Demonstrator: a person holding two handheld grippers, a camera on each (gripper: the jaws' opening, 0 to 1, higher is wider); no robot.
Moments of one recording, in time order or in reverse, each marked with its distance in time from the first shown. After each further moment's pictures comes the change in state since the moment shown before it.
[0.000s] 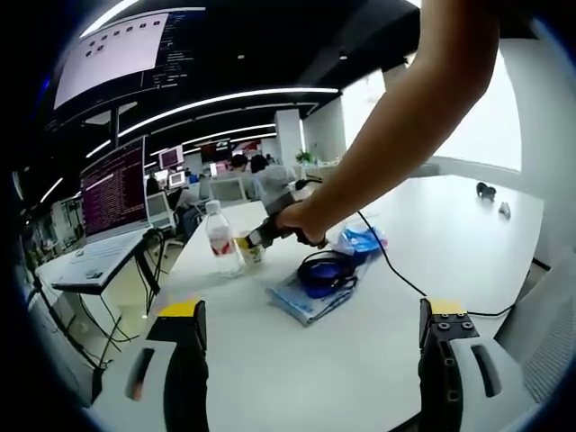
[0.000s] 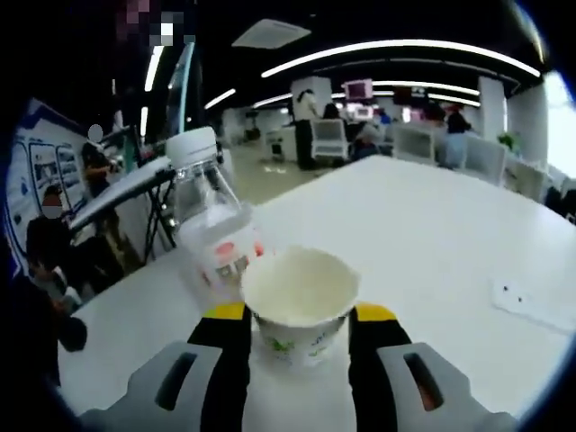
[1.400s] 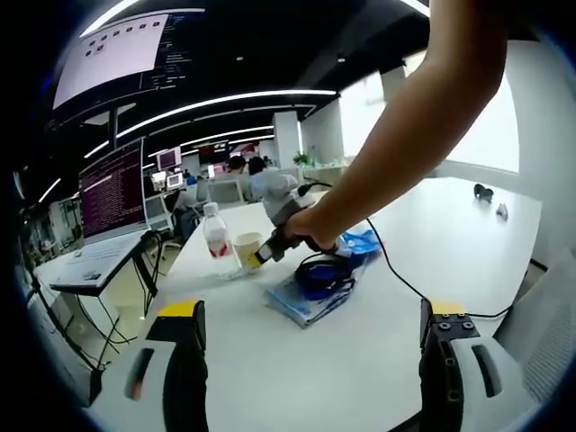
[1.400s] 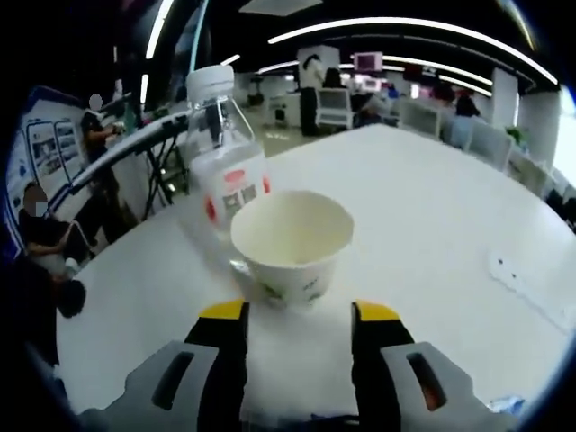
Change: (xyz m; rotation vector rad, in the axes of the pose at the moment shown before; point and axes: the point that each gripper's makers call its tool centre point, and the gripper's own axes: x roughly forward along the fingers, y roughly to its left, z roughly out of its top) left arm -0.002 -0.002 0.001 -0.002 -0.009 -0.015; right arm -0.020 -0.001 -0.038 -0.024 0.132 -0.008
